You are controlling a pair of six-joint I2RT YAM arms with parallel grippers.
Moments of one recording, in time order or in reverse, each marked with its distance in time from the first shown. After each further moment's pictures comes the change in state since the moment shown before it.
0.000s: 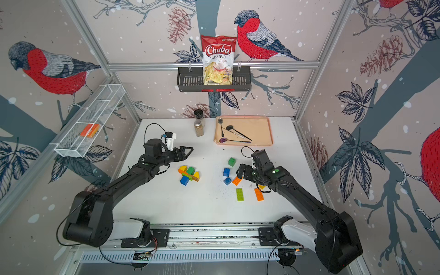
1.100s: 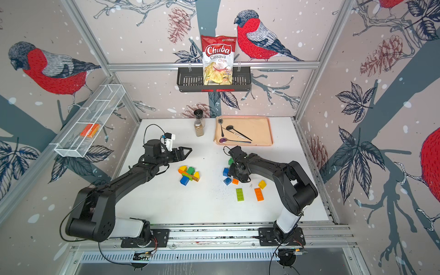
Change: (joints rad) left arm 0.031 0.037 -0.013 0.024 0.016 -0.003; right arm 0.146 0.614 0.296 -0.021 0.139 0.196
